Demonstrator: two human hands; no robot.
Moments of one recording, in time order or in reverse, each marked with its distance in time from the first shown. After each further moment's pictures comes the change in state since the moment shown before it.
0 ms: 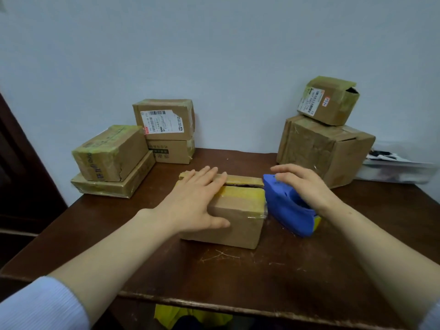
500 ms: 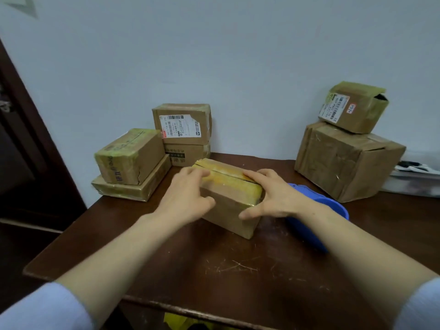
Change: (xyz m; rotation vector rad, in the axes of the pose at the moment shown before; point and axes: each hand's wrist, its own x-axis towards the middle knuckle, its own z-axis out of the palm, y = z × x) left_hand -0.010 -0.026 -0.012 -0.447 0.264 -0.434; right_hand 0.034 -0.037 0.062 -0.429 -0.381 -0.066
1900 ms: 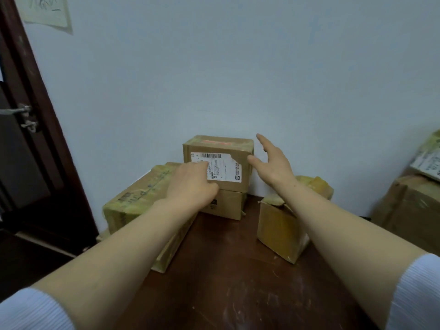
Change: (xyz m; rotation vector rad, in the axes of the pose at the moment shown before) left_hand 0.175 -0.072 -0.052 0.164 0.178 -0.143; right_hand 0.243 -0.069 -0.034 0.326 0.487 -0.074
